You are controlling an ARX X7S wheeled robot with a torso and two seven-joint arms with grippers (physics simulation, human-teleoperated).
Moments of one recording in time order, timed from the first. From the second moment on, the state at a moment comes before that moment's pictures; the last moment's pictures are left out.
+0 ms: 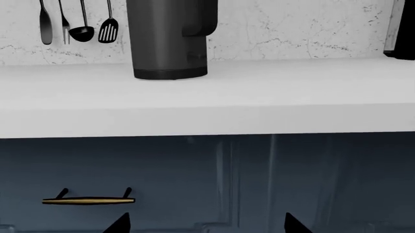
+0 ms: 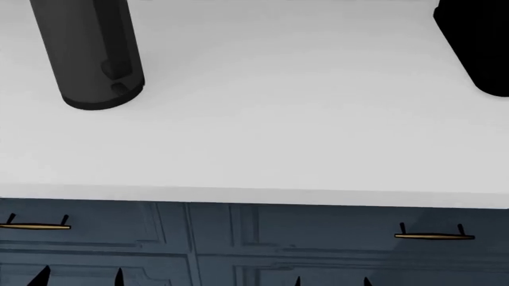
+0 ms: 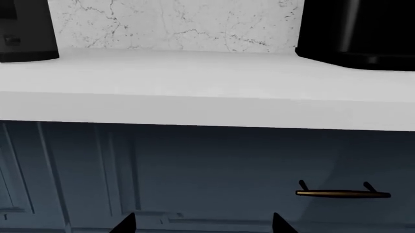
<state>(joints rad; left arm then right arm) 0.00 -0.07 0.08 -0.03 -0.05 0.07 -0.09 0.00 0.07 -0.09 0.00 0.04 0.00 0.08</state>
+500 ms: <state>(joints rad) 0.00 -0.11 0.13 -0.03 -0.05 0.07 -0.12 0.00 0.10 -0.13 0.00 0.06 0.01 0.11</state>
